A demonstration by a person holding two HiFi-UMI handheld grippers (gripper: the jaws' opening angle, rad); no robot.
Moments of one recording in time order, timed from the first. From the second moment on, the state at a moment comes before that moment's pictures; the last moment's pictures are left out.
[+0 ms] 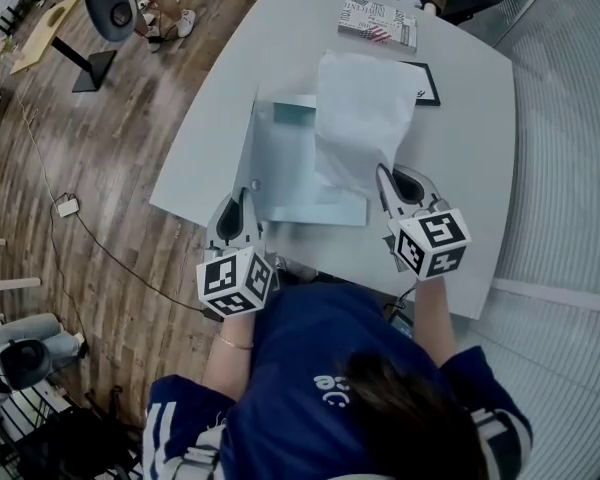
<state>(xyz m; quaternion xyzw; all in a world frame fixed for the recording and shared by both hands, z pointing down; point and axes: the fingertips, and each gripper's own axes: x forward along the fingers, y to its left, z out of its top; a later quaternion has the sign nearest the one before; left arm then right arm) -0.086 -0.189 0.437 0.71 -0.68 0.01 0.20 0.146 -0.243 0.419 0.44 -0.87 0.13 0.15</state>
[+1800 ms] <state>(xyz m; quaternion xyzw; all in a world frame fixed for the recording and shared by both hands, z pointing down) -0.132 -0.222 0.436 0.70 -0.69 0.01 0.19 0.028 -0.274 0.588 0.29 -0.73 0.56 0.26</state>
